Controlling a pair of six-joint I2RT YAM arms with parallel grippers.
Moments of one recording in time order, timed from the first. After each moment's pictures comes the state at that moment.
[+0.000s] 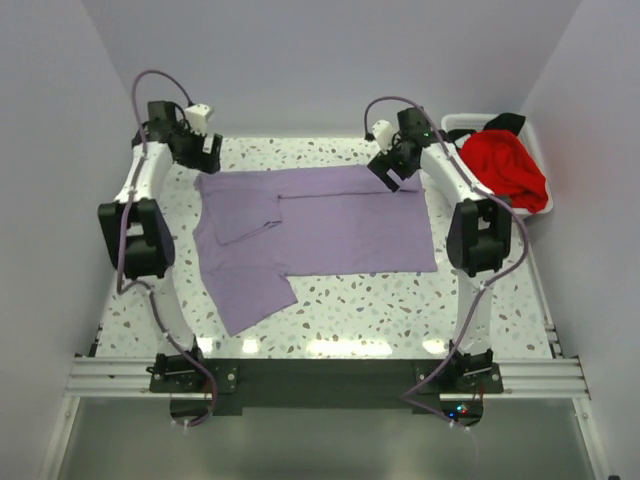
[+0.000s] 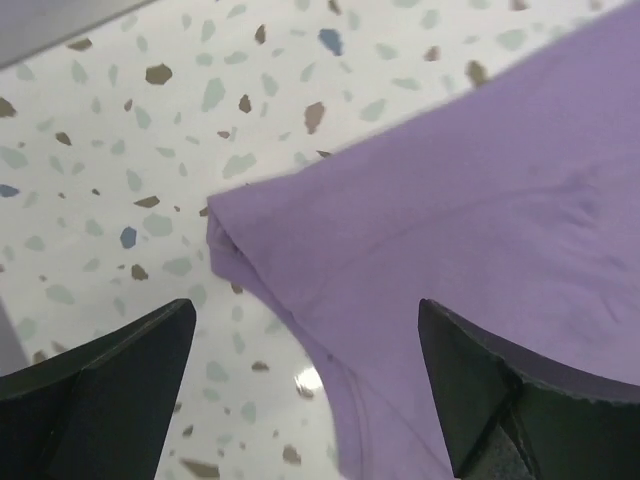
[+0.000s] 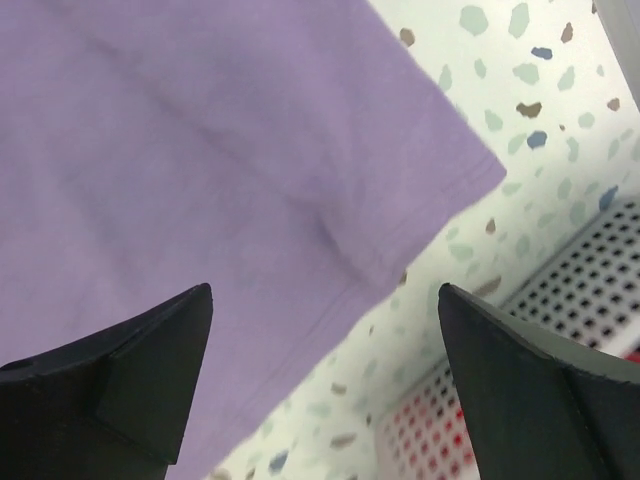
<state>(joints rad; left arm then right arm) 0.13 2.17 1.91 -0.62 0.27 0.34 0.21 2.23 1.99 -0.73 -0.01 -0.62</state>
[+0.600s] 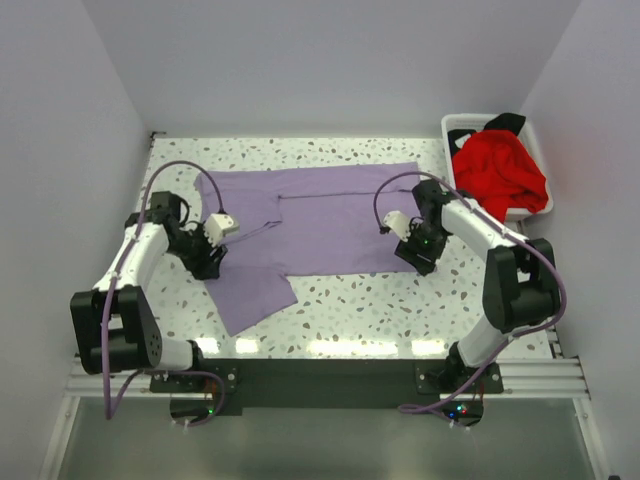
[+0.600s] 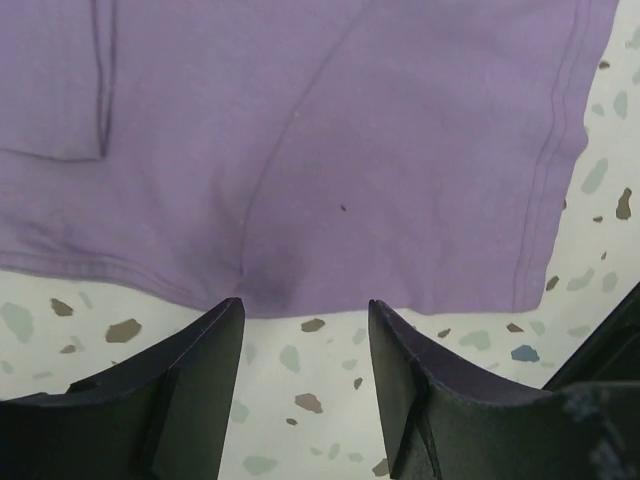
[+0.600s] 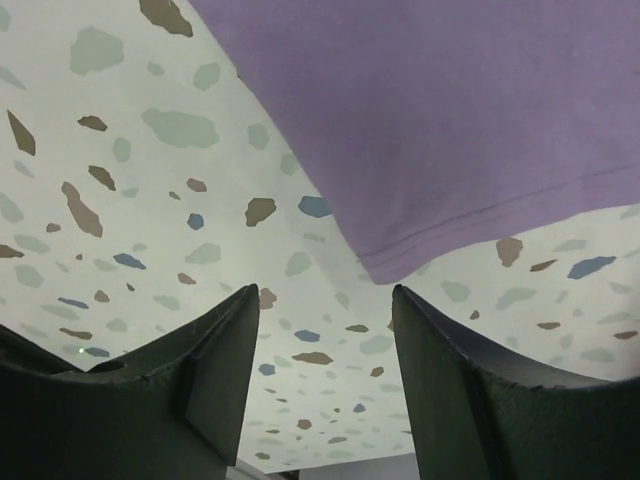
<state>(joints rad) 0.13 1.40 0.97 -0.93 0.51 0.98 0.22 1.66 1.17 -0.99 -0.10 -0.86</state>
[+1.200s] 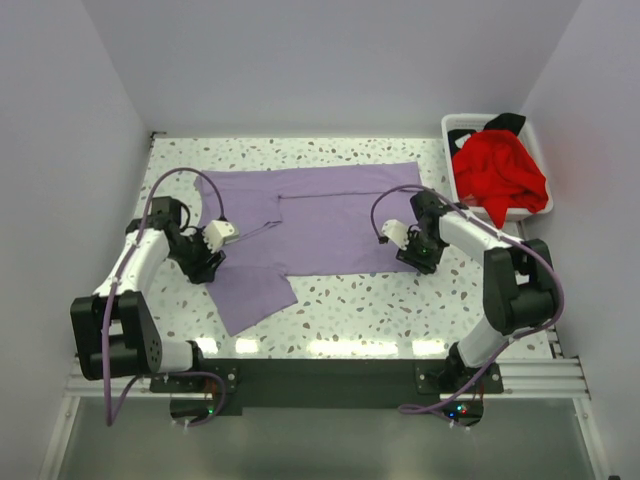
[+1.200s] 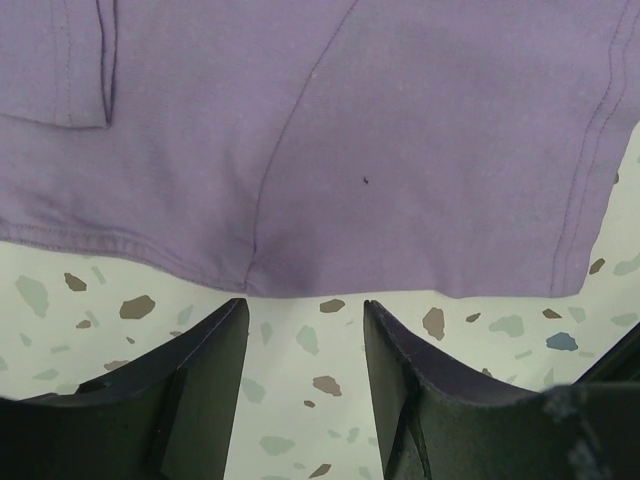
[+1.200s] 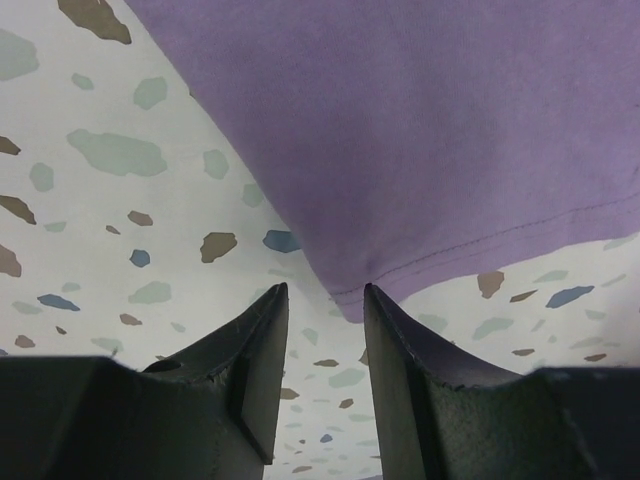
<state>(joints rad) 0.13 1.35 0.89 -0.90 0.42 1.03 0.23 1.64 1.02 -0.80 -0.03 -0.93</state>
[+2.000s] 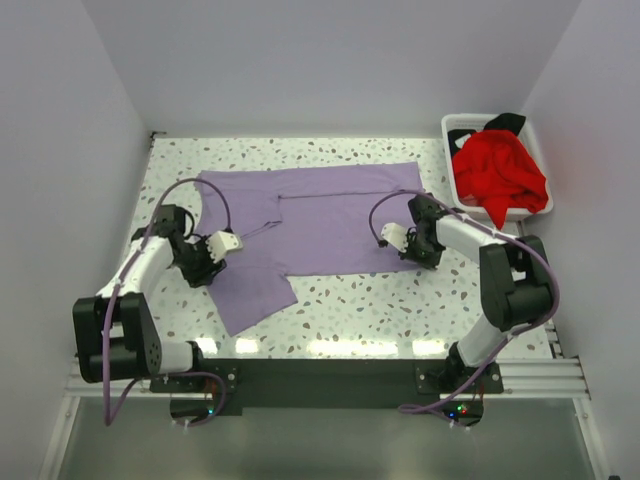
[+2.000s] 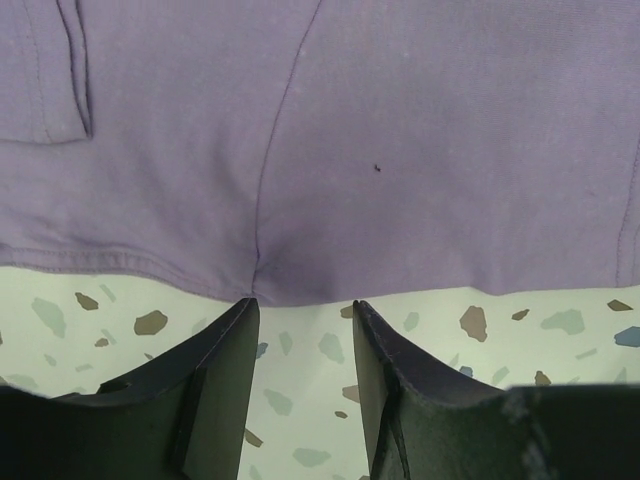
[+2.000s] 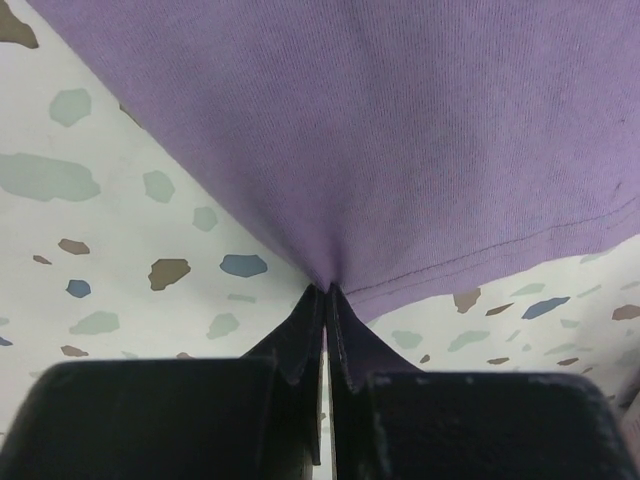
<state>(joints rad) 0.12 1.34 0.80 -0.81 0.38 1.15 0.24 1.67 0.96 -0.68 0.03 -0.97</state>
